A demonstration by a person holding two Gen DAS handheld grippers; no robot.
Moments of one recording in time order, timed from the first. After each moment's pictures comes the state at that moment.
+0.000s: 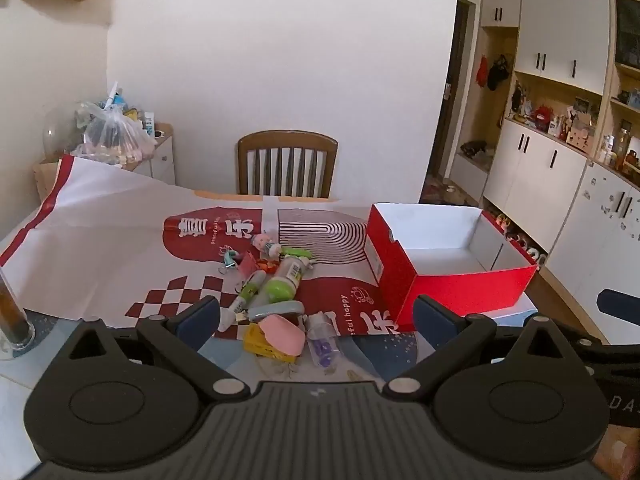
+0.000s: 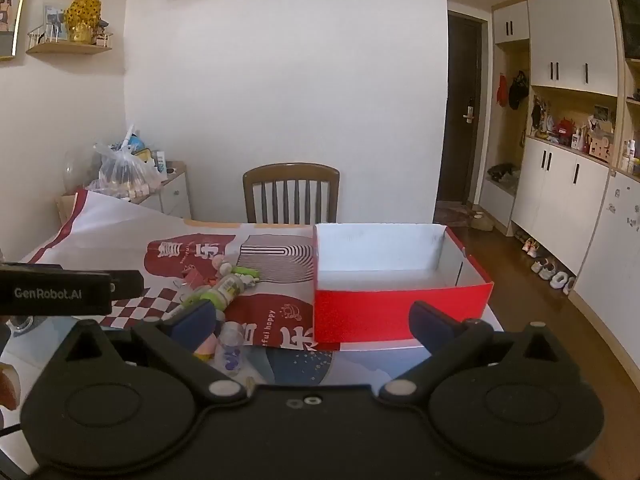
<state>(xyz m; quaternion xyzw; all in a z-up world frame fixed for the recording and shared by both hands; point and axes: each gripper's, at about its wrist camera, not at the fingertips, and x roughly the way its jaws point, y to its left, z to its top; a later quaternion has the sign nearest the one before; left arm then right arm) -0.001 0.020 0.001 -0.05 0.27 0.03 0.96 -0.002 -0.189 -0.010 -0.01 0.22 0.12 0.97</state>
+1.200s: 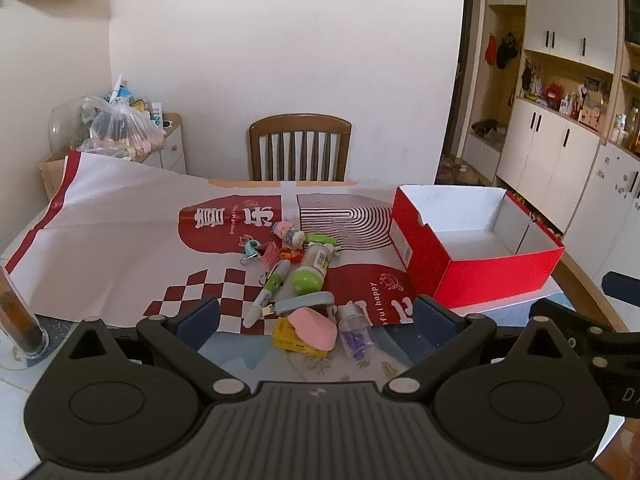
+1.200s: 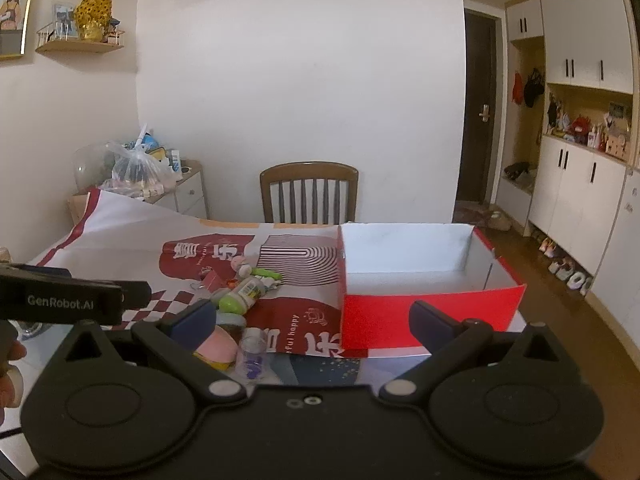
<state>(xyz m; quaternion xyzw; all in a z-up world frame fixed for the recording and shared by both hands) 0.020 0.044 -0.011 -0.03 0.30 0.04 0.95 0.017 -0.171 -0.015 -0.01 0.23 0.15 0.96</state>
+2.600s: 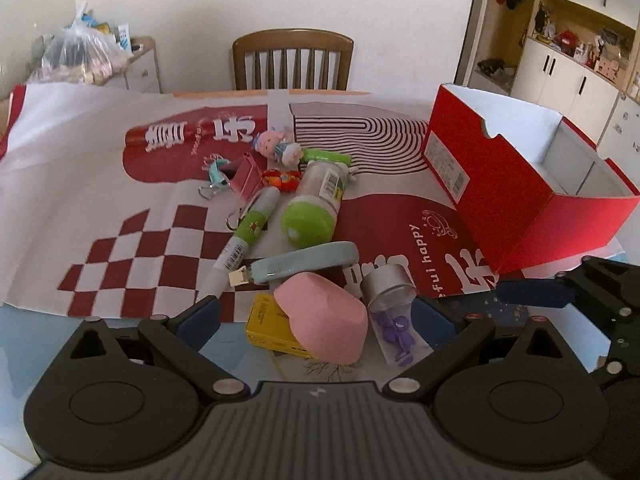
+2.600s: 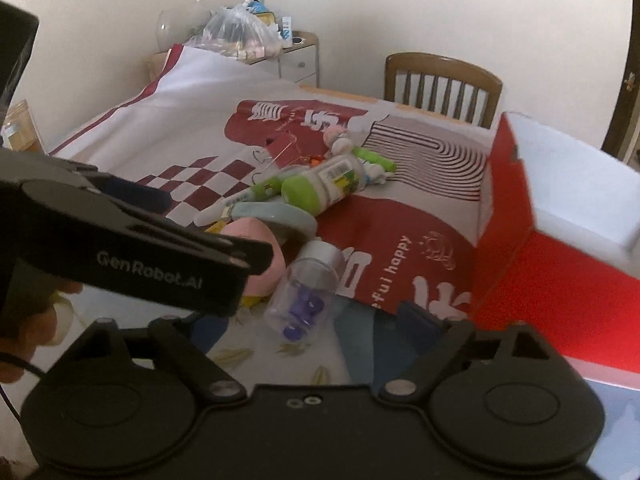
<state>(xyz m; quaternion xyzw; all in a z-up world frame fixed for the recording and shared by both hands) 0.150 0.065 -0.142 -0.04 0.40 0.02 0.92 0.154 -0.095 -0.143 -0.11 0.36 0.32 0.87</state>
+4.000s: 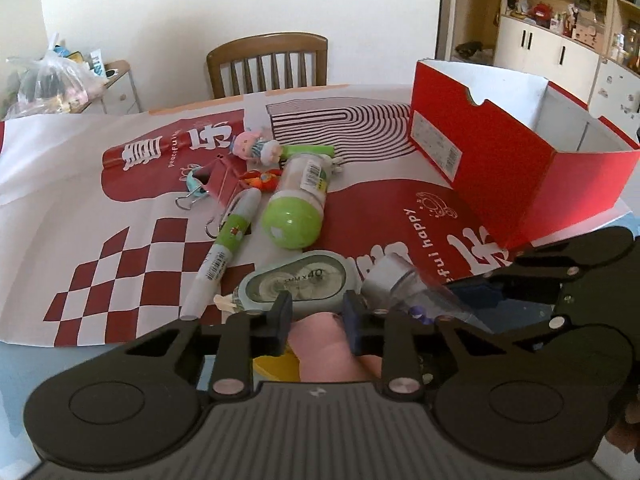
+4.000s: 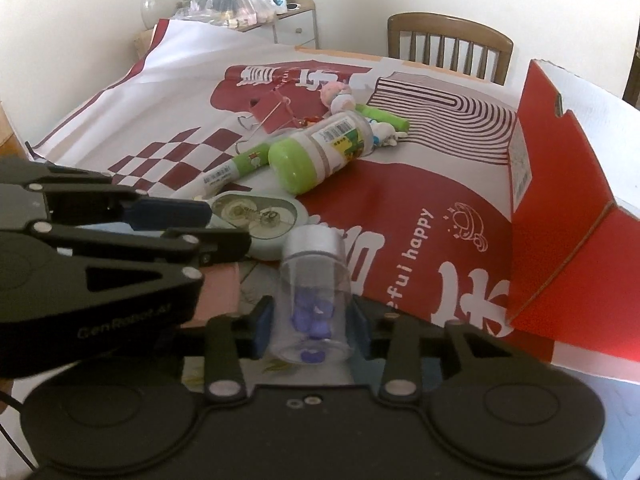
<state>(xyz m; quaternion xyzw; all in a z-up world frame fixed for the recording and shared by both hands) 0.157 0.053 -0.161 0.02 0.39 0.00 0.92 0.188 -0.076 -0.177 -0.10 0.41 0.32 0.85</state>
